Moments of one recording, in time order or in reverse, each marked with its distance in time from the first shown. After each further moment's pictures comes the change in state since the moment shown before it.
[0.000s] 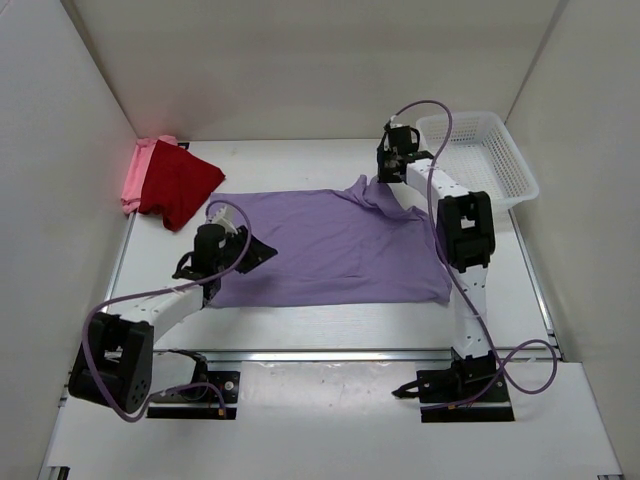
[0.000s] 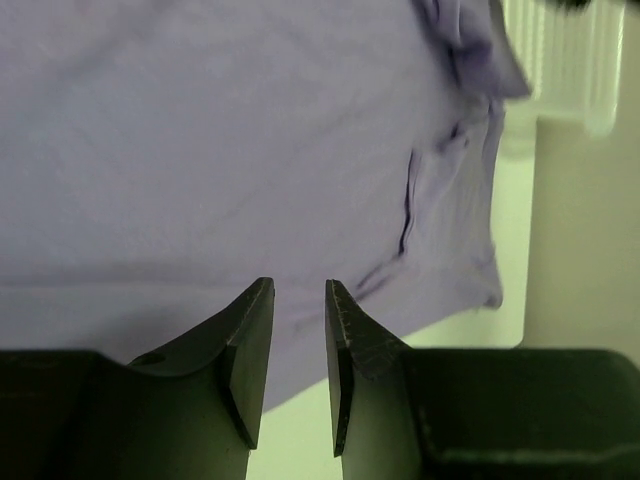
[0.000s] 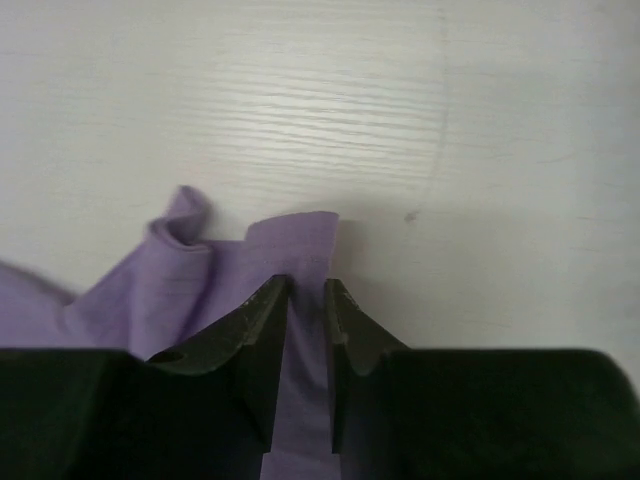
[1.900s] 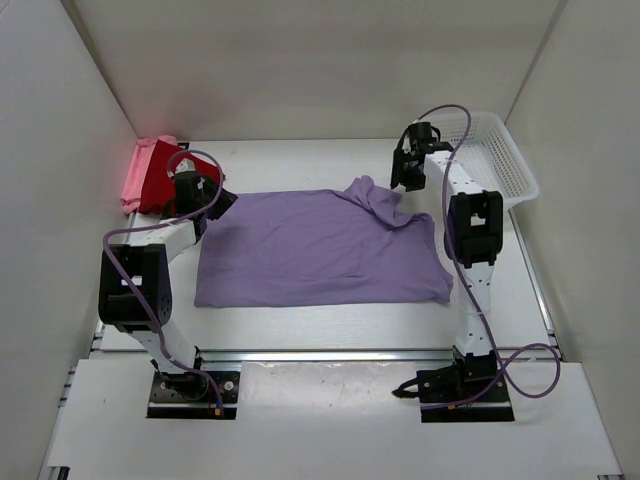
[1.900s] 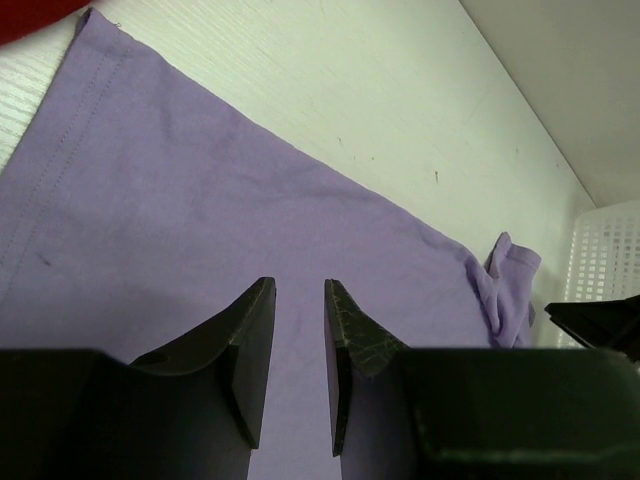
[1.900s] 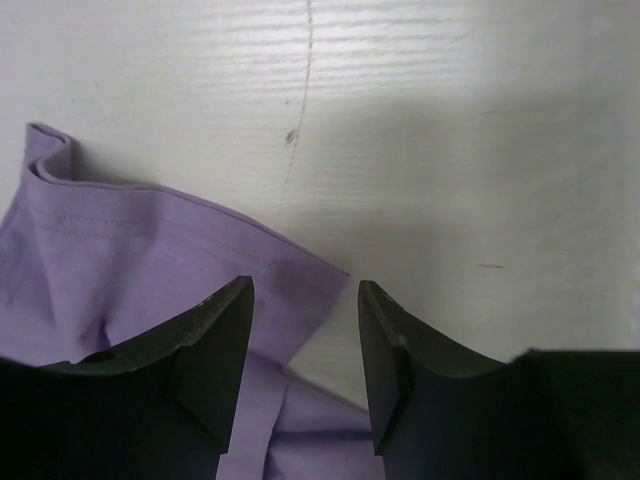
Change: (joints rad) left arm 0.274 0.456 0.505 -0.061 -0.200 0.038; right arm -0.096 0.072 0.150 -0.317 -0.039 0.041
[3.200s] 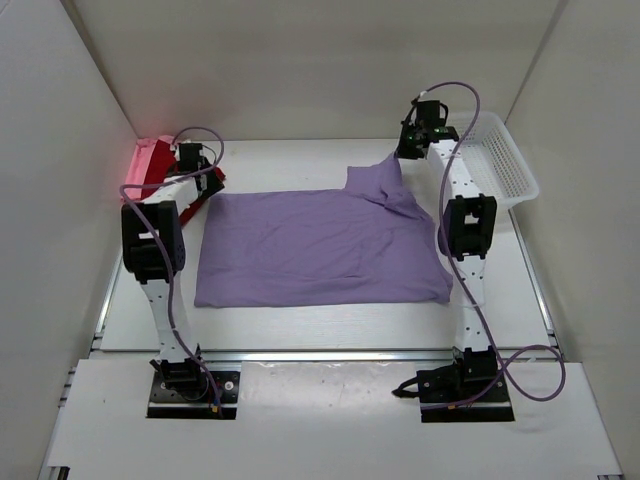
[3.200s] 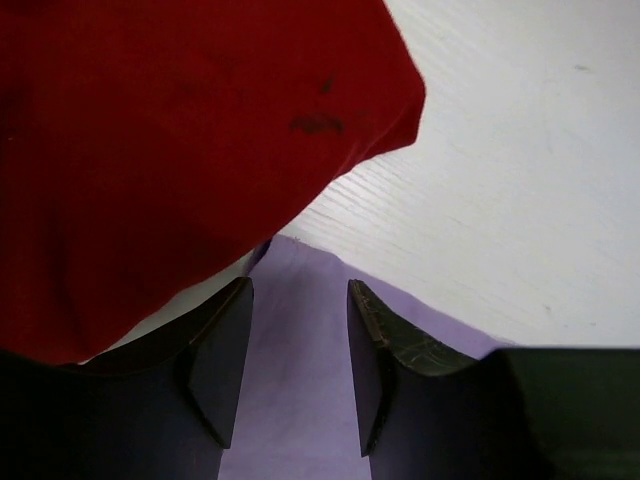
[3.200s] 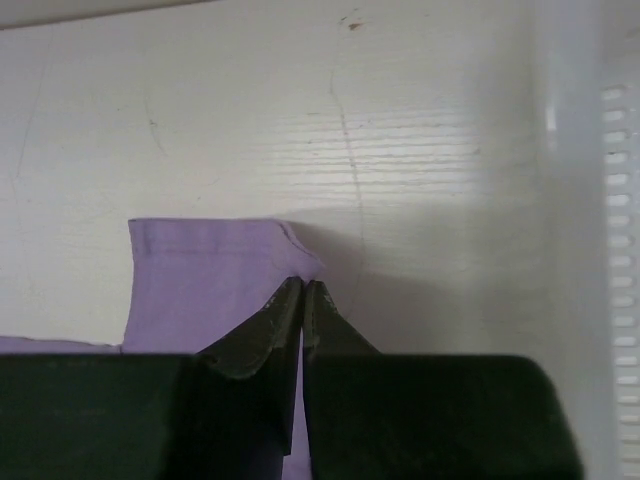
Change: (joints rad) left arm 0.056 0.435 0.573 -0.377 -0.216 0.278; right arm -0.036 0.217 0.459 0.012 -0.105 0.029
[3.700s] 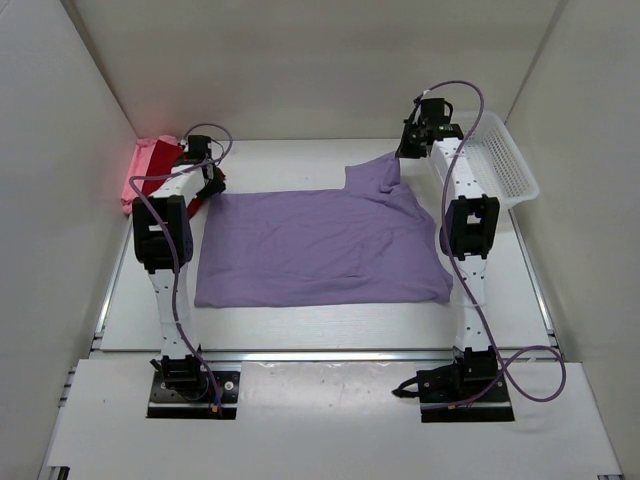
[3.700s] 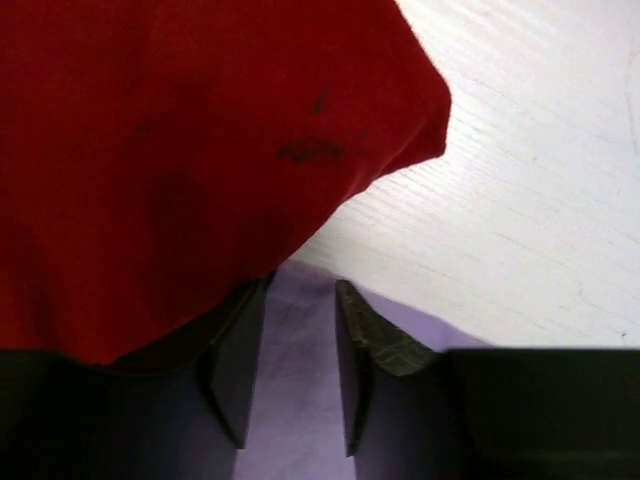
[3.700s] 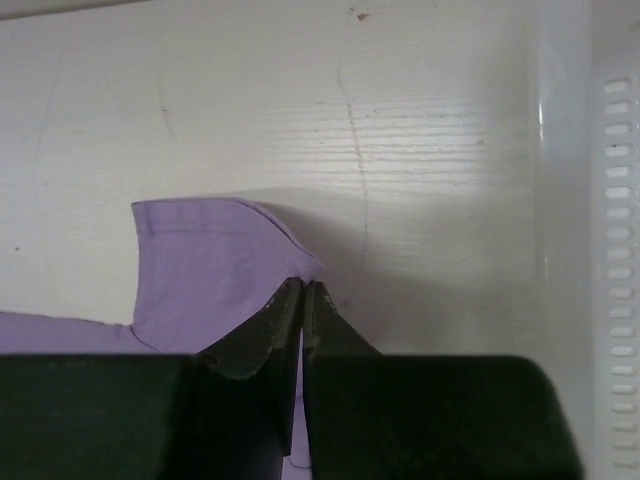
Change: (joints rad) left arm -0.027 0.169 0.259 -0.233 -0.078 0.103; right arm -0.026 -0.005 0.033 -0.053 -0.050 -0.010
